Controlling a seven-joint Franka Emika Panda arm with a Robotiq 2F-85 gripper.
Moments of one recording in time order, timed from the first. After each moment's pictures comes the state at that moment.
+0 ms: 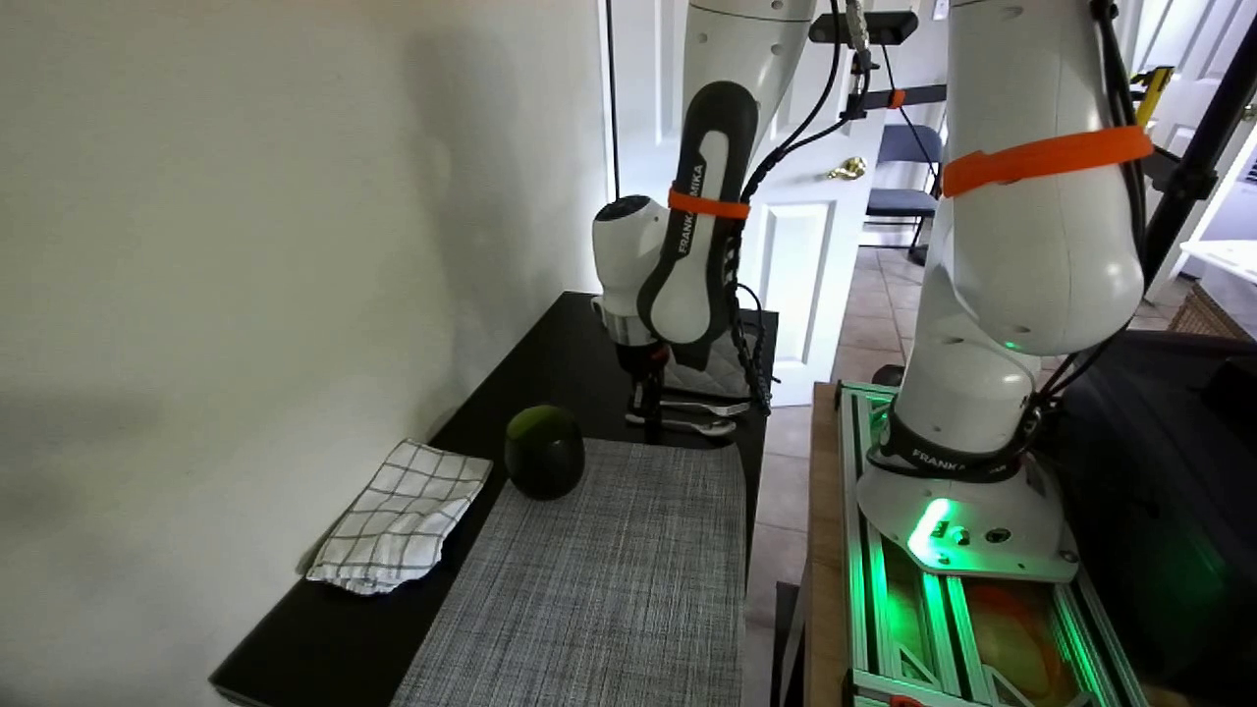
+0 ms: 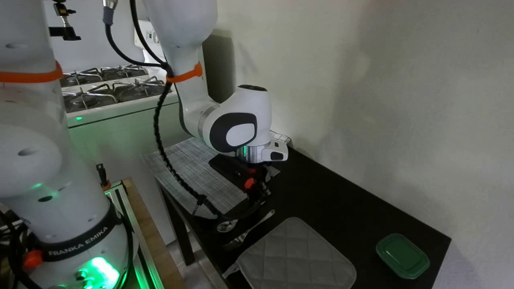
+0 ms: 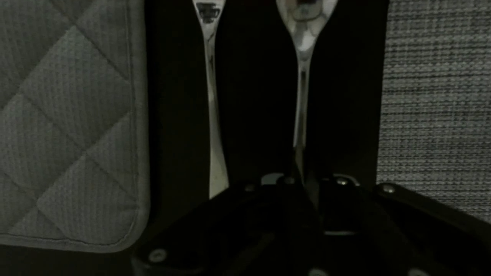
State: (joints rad) arm -0.01 0.20 -0.21 -2.74 -0.27 2.91 -0.02
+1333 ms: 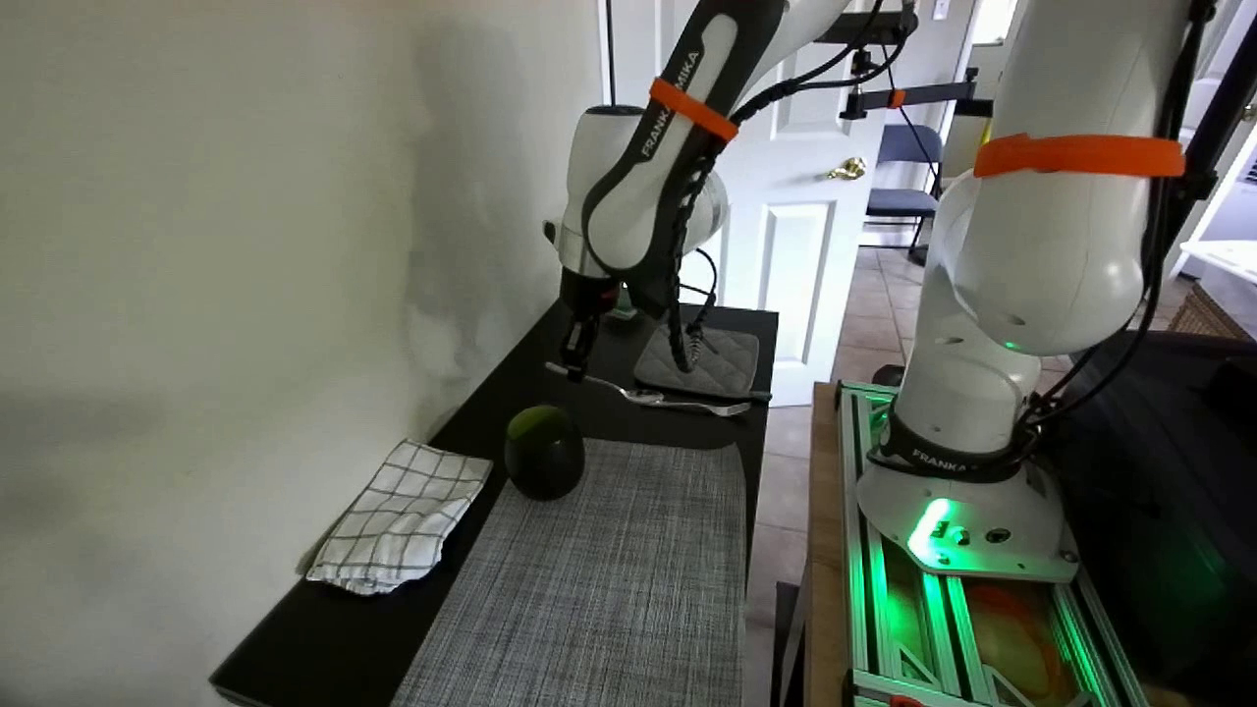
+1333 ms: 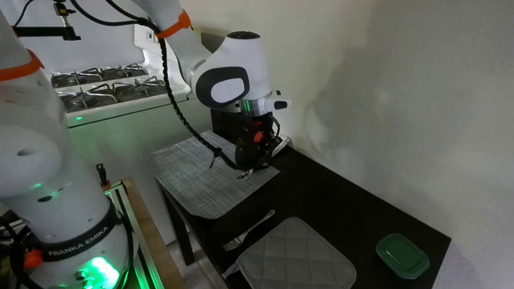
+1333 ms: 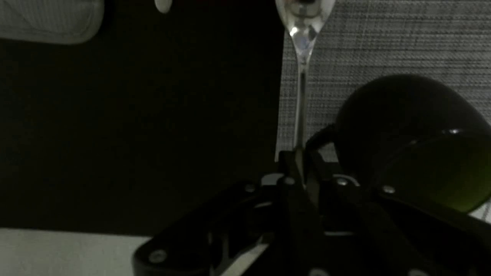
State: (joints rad) arm -0.01 -0.07 -0.05 -2.74 0.14 2.91 -0.34
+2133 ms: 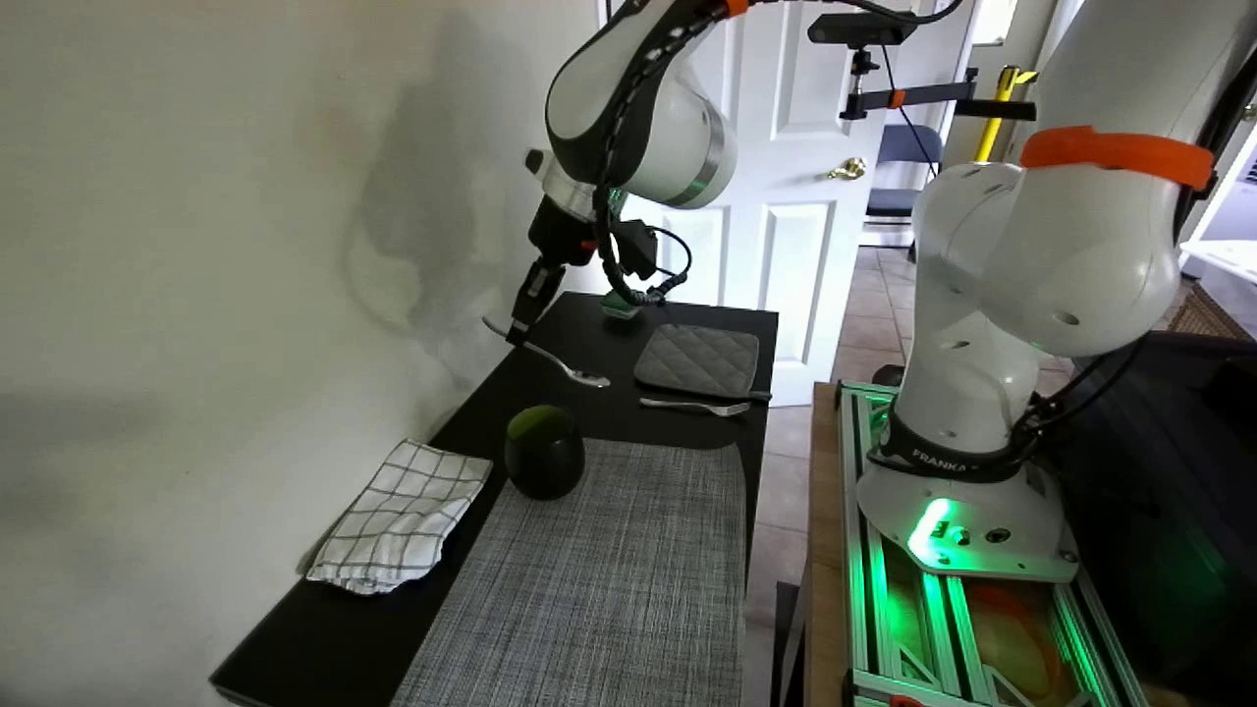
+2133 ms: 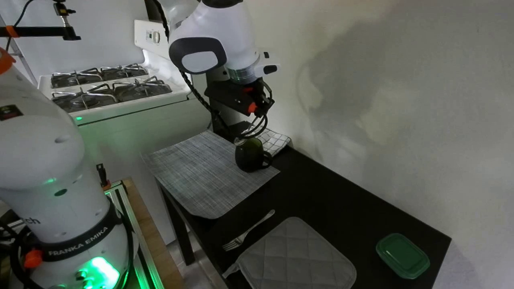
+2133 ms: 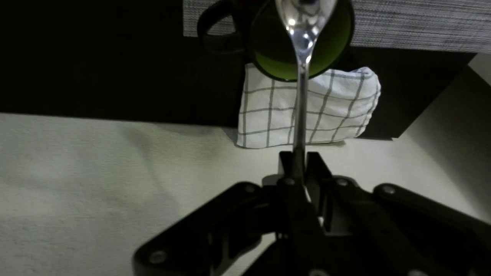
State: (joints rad) arm 0.24 -0.29 -0.13 -2.74 0.71 2.91 -0.78
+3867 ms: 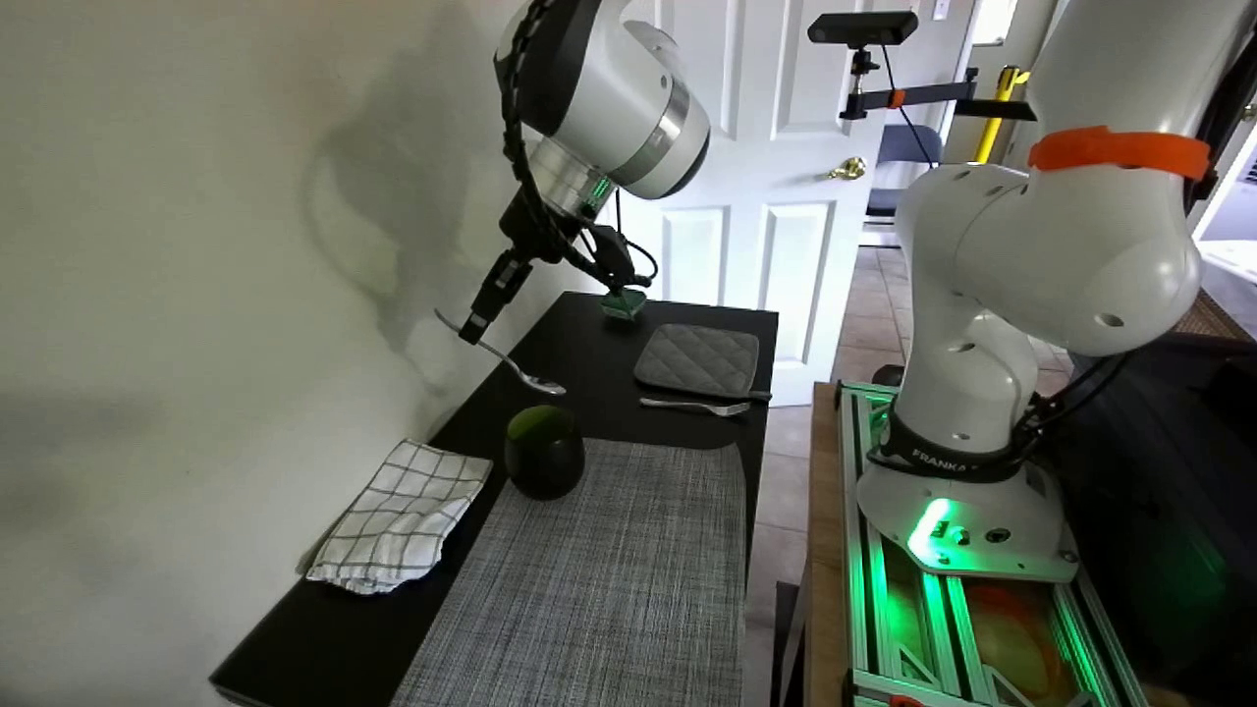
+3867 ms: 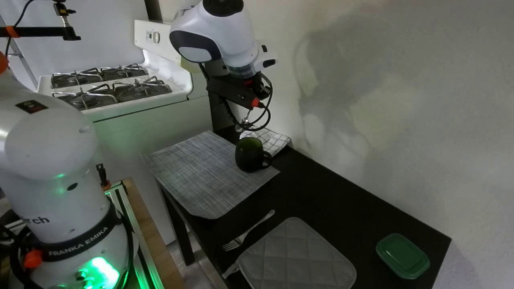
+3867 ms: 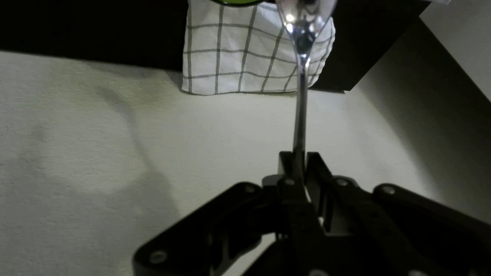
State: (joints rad) arm 0.45 -0.27 -0.25 -2.65 1.15 2.91 -1.20
